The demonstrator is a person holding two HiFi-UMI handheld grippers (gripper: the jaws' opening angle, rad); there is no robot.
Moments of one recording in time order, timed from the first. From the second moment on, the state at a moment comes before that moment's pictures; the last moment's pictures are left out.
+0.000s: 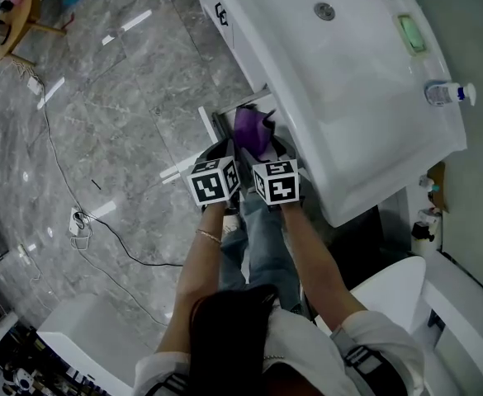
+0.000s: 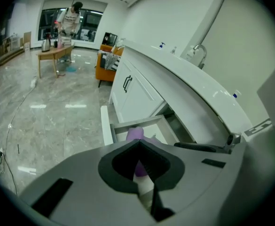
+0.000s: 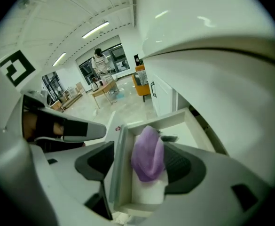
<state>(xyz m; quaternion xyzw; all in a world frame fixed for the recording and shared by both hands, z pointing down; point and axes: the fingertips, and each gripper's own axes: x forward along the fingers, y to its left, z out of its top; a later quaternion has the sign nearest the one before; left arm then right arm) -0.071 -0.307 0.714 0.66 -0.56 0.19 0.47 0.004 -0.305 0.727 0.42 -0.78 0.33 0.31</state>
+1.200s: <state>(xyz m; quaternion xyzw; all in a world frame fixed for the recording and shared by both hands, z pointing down) -0.069 -0.246 0.495 0.76 -0.56 0.11 0.32 0.004 -0.249 0.494 0.48 -0.83 0.24 0.18</state>
